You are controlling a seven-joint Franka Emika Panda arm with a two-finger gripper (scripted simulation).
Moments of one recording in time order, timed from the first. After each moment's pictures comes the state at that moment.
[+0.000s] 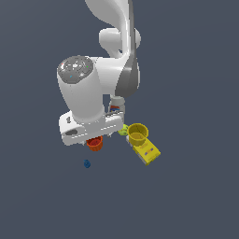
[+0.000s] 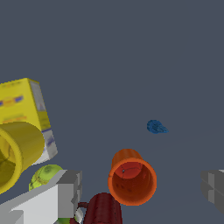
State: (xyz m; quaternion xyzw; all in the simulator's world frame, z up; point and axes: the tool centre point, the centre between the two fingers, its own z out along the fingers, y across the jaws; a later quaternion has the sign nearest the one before) arm 0.073 -0.086 0.200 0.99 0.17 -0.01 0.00
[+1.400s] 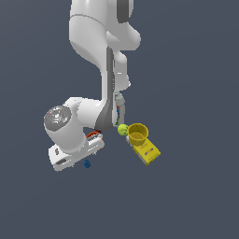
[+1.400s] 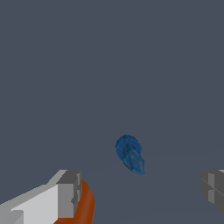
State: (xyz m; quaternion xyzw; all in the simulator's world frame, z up) arm 0.107 -0.156 0.085 0.96 0.28 0.00 0.00
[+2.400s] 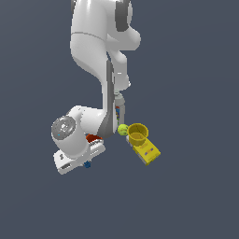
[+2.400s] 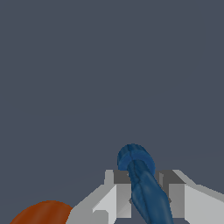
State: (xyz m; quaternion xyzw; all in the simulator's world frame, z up) arm 0.107 -0.156 0.042 0.96 0.28 0.00 0.00
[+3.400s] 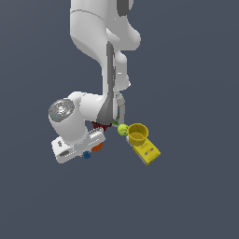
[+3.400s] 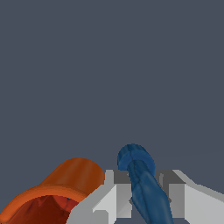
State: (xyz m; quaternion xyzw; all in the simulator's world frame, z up) arm 0.078 -0.155 0.084 0.96 0.28 0.00 0.00
